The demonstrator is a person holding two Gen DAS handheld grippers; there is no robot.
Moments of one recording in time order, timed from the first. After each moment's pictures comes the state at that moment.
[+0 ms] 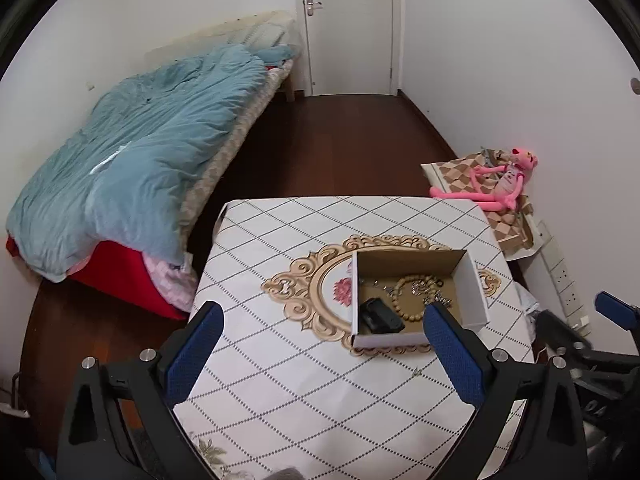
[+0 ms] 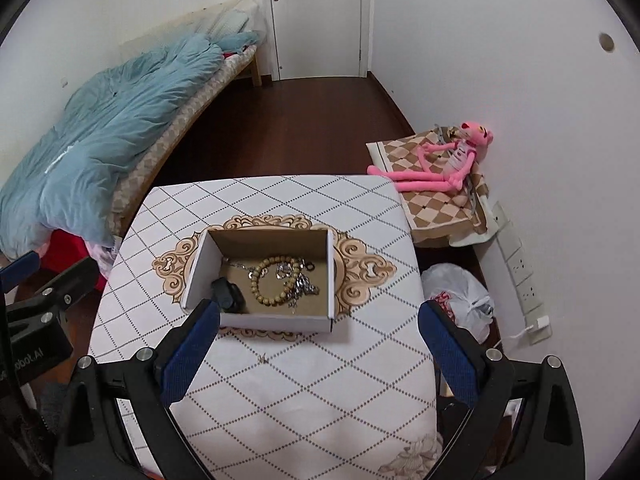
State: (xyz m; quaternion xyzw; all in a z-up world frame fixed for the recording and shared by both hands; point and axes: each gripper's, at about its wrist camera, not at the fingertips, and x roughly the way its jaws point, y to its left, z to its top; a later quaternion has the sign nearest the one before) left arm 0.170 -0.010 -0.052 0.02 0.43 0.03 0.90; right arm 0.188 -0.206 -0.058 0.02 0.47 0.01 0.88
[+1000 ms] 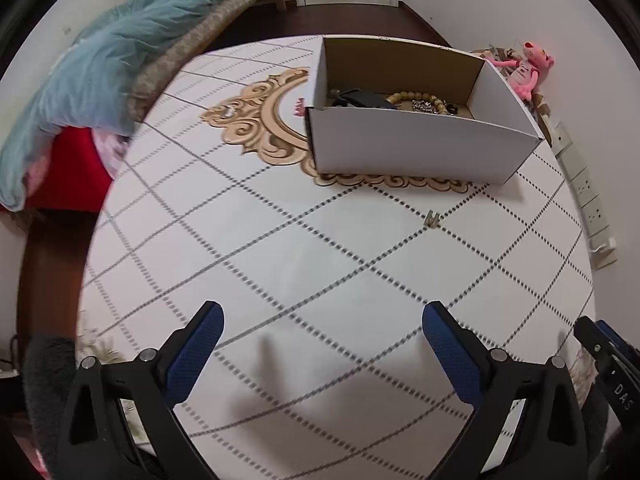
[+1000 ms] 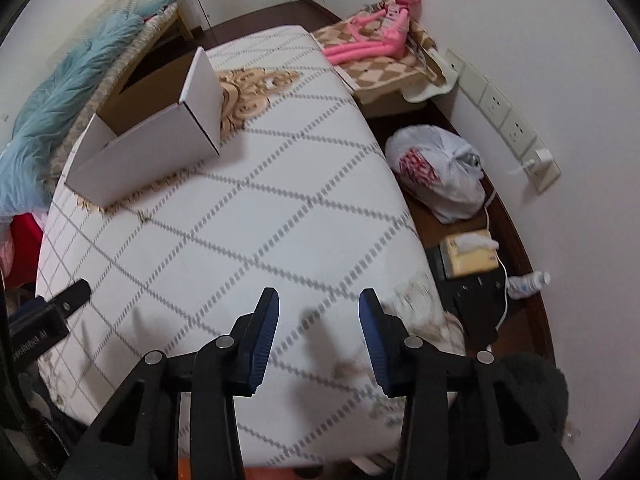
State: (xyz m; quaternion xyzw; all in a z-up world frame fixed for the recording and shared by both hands) left arm 0.136 -0.045 -0.226 0.01 0.57 0.02 0.82; right arm 0.101 -0.286 -0.229 0.11 0.56 -0.06 0.82
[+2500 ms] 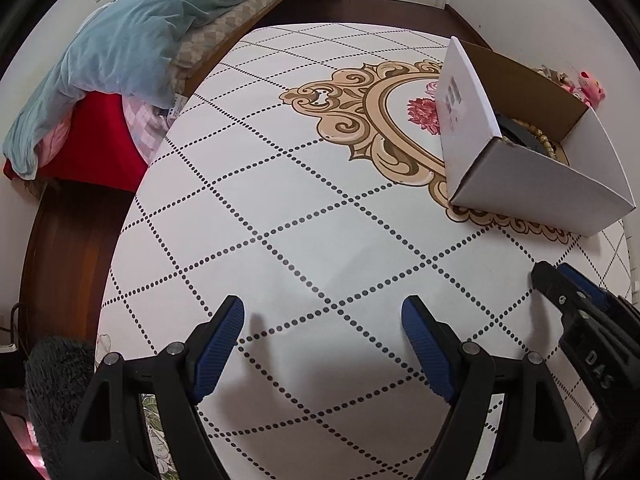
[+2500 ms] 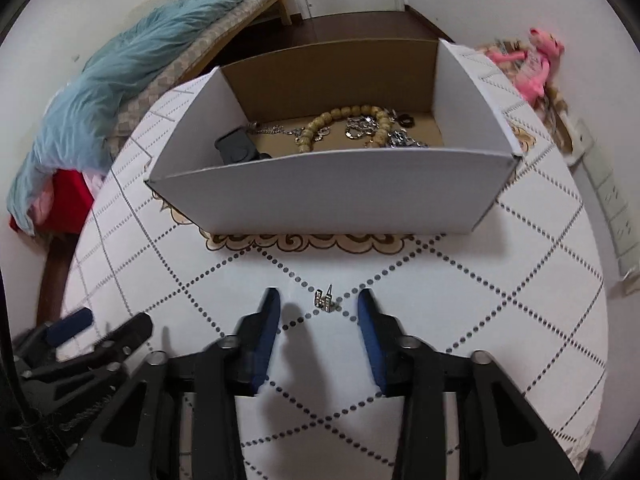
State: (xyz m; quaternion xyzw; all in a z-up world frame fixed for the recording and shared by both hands) left arm 0.169 0.039 -0.247 -0.02 0.58 0.08 0.81; right arm 0.202 -0.136 -0.256 0.05 0.54 0.08 0.83
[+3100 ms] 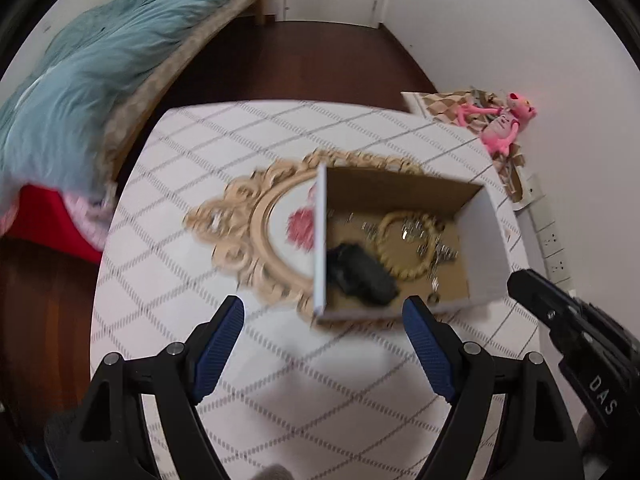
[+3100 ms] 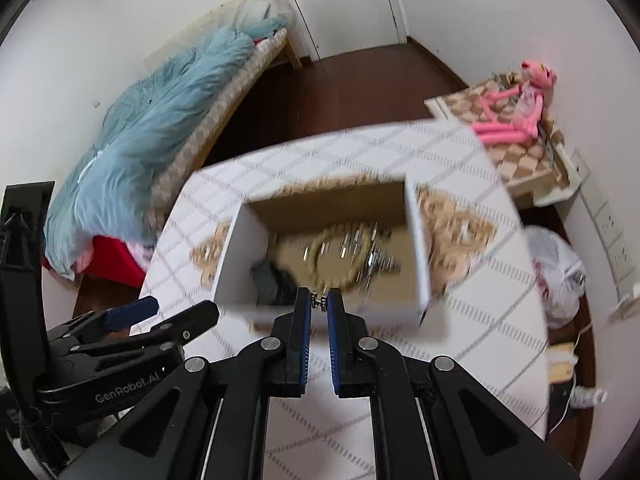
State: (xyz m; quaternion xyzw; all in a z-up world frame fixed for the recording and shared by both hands) left arm 0.241 -0.015 -0.159 -0.03 0.55 -0.04 0.84; right arm 0.235 -0.191 -0.155 0.11 0.49 0.11 0.86
